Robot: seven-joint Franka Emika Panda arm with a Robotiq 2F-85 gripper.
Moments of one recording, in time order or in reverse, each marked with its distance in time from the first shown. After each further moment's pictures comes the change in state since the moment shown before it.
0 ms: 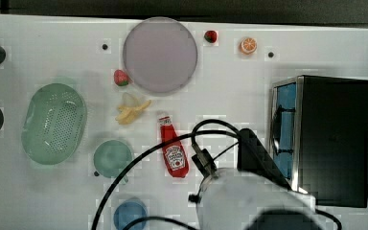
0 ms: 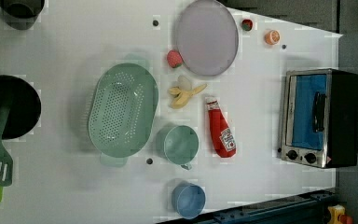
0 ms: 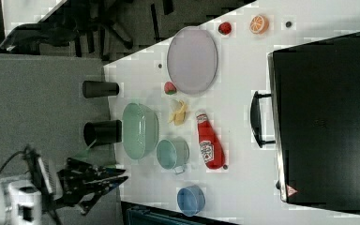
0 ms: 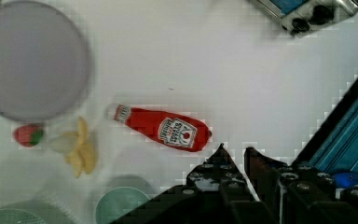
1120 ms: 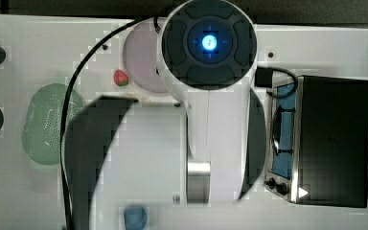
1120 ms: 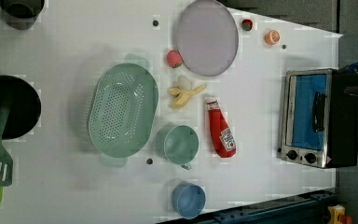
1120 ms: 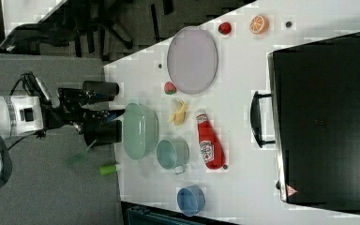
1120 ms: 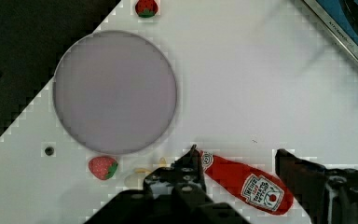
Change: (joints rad) arm 0.024 0.417 0.062 0.321 0.017 0.167 -0.059
